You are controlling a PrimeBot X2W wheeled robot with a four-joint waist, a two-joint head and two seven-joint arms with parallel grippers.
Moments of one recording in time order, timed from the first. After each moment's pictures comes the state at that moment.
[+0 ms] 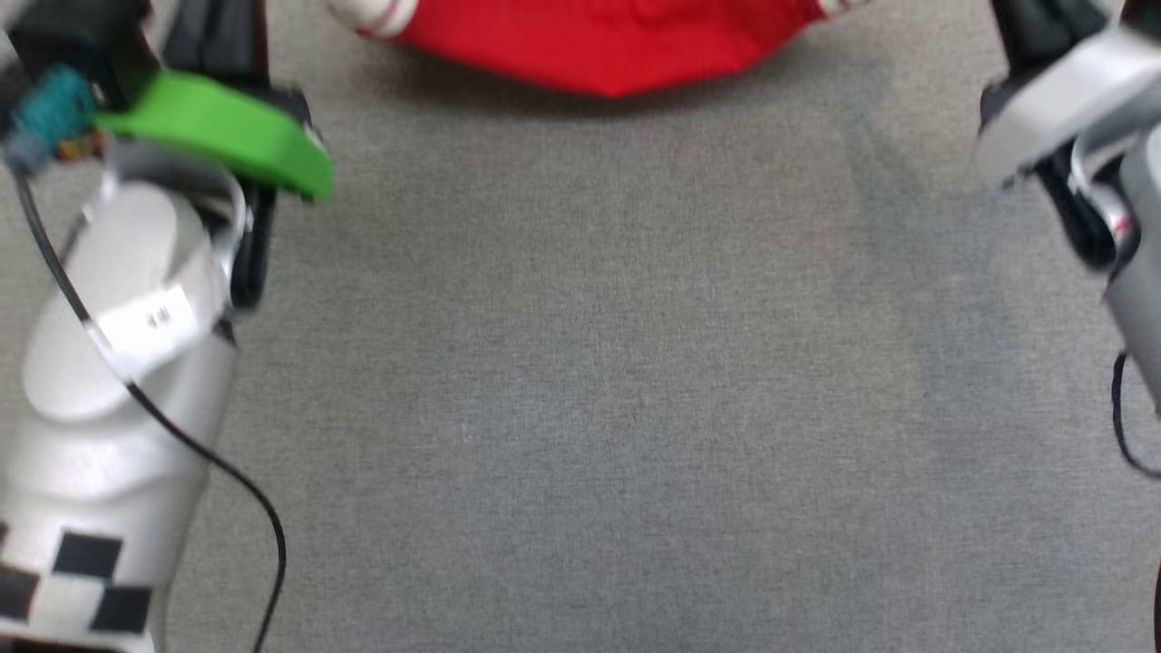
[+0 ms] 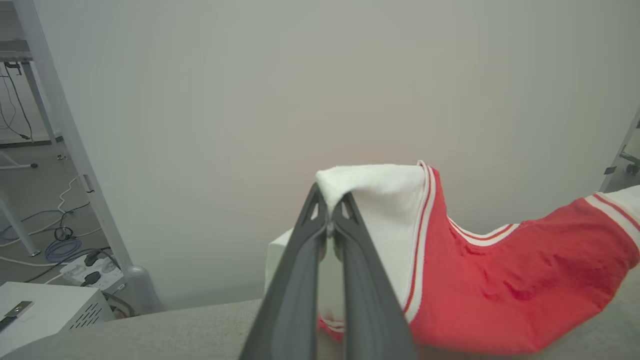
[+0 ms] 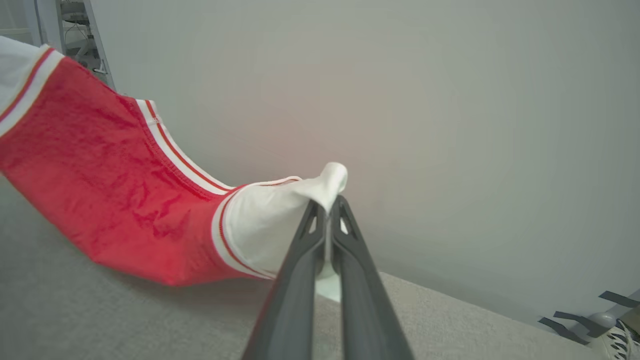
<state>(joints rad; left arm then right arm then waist) -0.86 0.39 -0.35 0.38 -0.52 0.01 -0.26 -1.03 -0.44 0.57 0.63 0.54 0.13 -0.26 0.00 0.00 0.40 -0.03</state>
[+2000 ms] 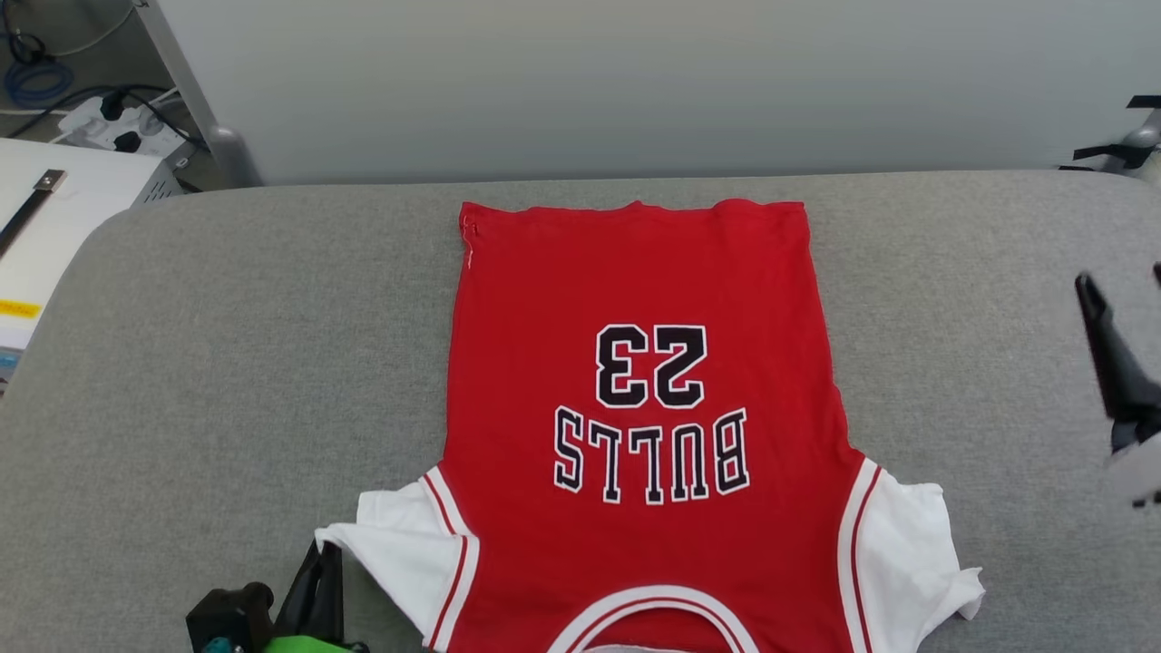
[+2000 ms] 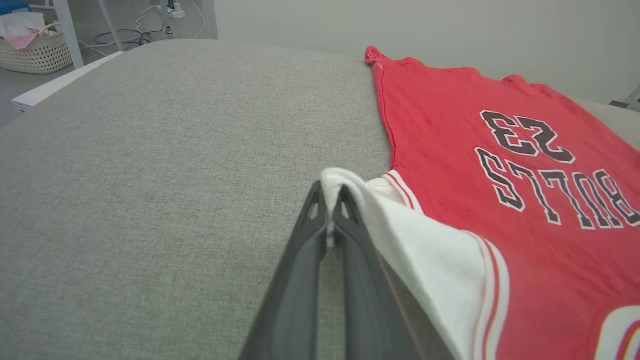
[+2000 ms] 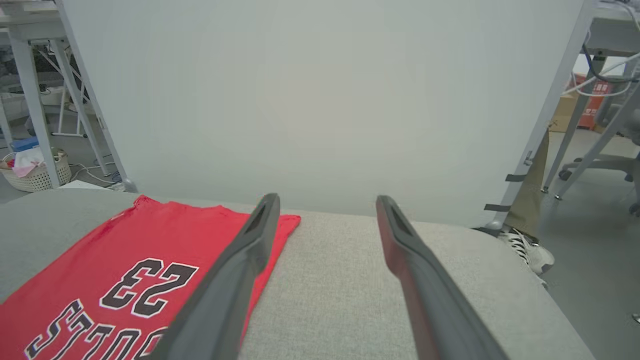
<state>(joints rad) 0.12 0.16 -0.05 0.23 -0.32 -0.04 -0.26 -0.11 -0.48 0.00 -0.05 0.49 0.13 -0.03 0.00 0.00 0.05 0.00</state>
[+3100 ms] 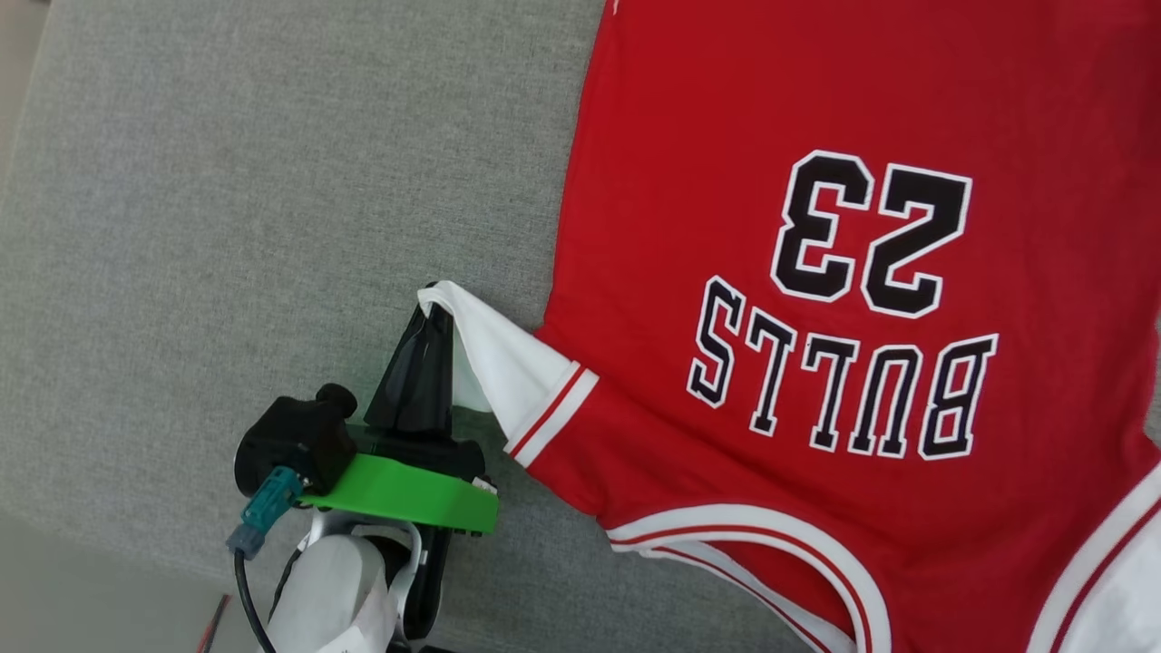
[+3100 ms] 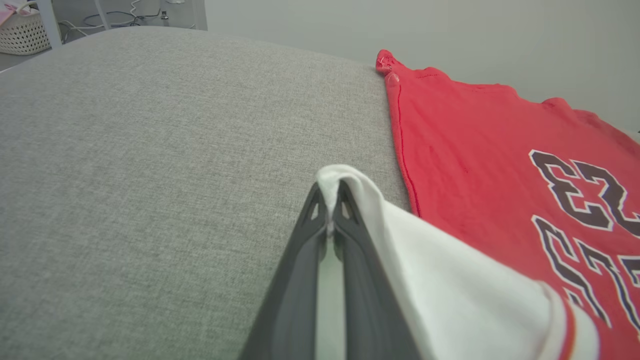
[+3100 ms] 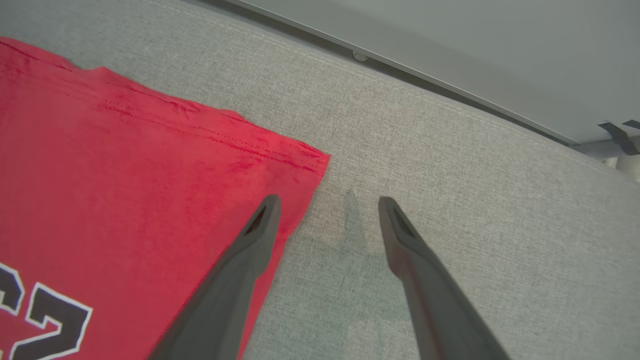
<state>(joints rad) -0.17 0.05 -0.18 0.02 -0.31 -0.07 -0.26 -1.18 -0.68 0.31 0.43 0.59 0.13 1.01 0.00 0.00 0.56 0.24</state>
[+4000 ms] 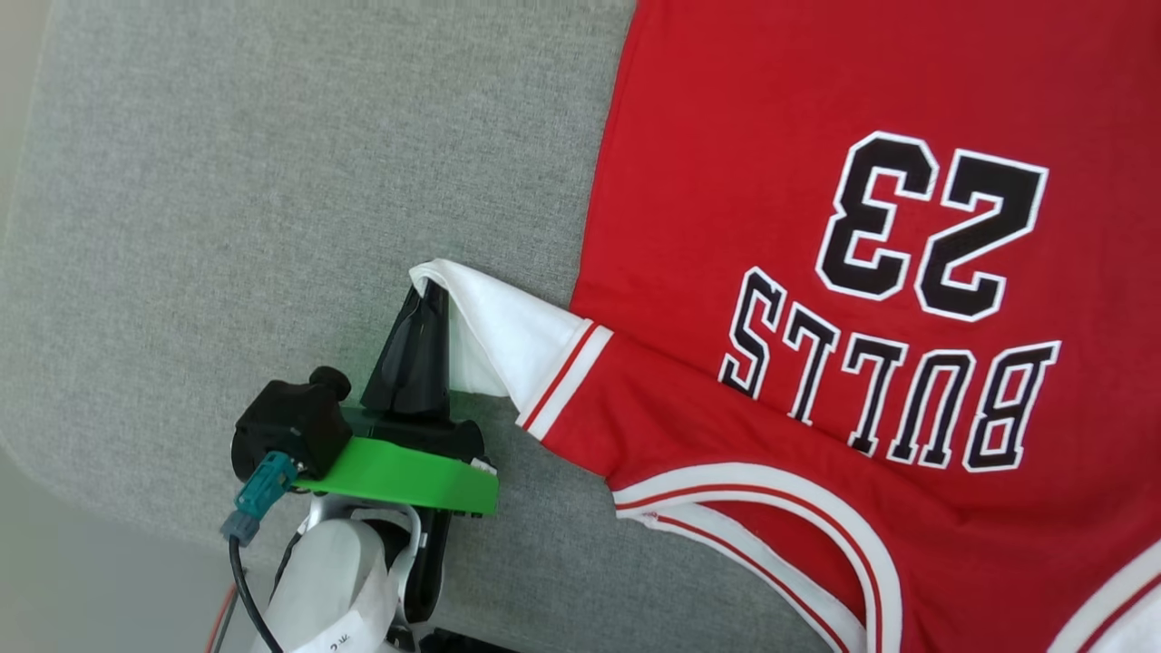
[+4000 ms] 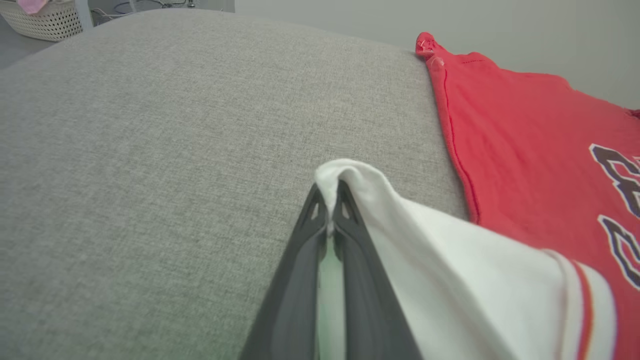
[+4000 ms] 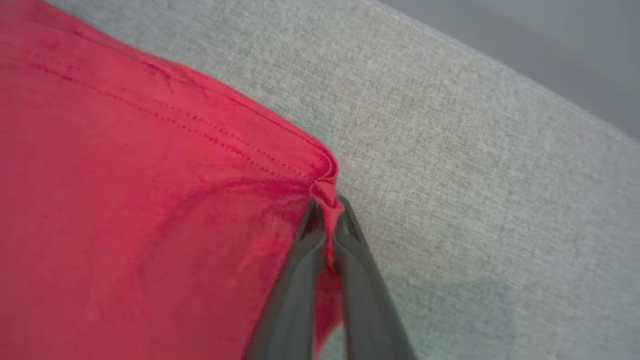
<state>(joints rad) -0.20 0.05 -0.19 0.01 -0.33 -0.04 -0.26 -1.17 -0.69 0.40 0.52 0.58 0.13 0.94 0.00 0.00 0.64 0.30</state>
